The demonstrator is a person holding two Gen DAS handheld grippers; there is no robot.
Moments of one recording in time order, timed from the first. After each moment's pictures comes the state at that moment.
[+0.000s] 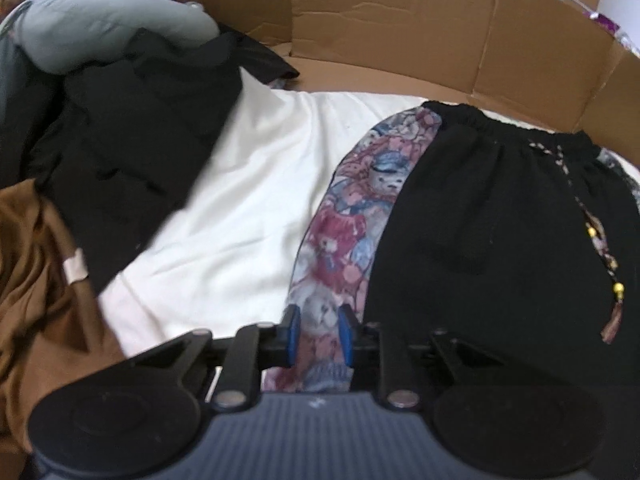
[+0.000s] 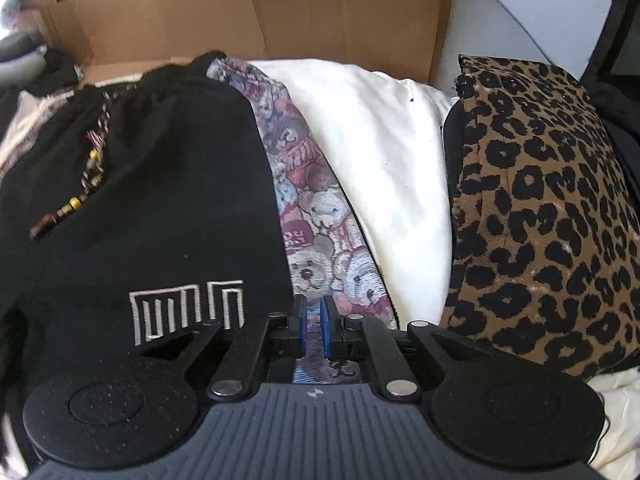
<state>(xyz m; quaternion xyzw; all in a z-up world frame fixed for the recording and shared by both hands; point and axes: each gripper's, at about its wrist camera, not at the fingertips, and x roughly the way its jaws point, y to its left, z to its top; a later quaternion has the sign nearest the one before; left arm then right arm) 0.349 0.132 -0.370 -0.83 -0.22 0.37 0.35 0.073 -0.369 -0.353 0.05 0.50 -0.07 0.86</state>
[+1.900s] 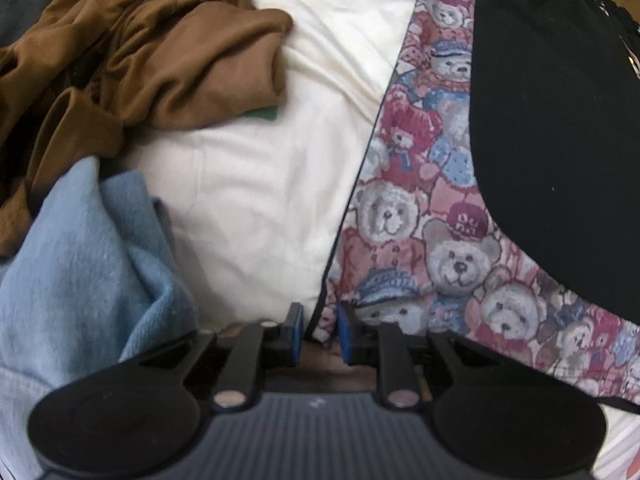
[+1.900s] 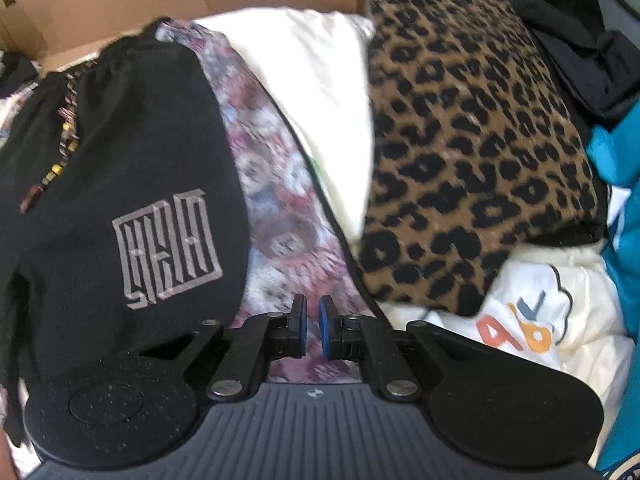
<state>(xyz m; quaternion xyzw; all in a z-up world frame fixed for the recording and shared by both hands) 0.376 -0.020 -0.380 -0.78 0.20 0.07 0.59 0.017 -0.377 -0.330 0.11 0.56 -0.12 0.81</state>
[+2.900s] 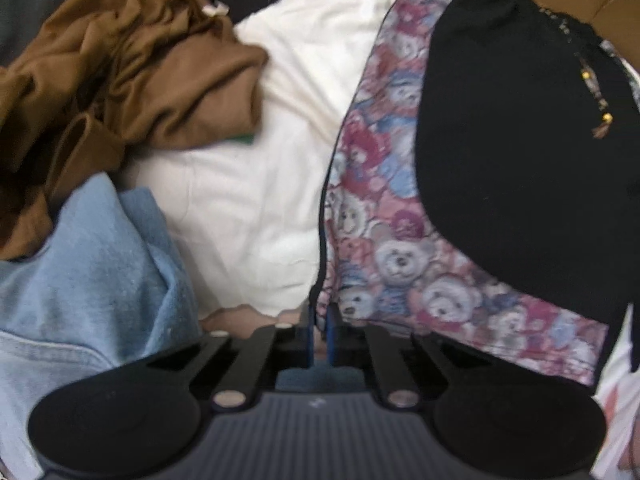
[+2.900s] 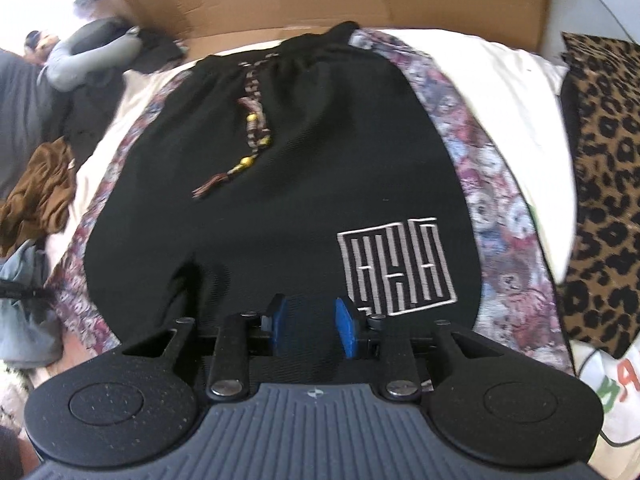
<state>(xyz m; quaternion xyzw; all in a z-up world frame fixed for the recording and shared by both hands) 0.321 0.010 -0.374 -0.65 0.32 -0.09 0.68 0.055 -0.286 -0.292 0.15 0.55 0.07 0.82</state>
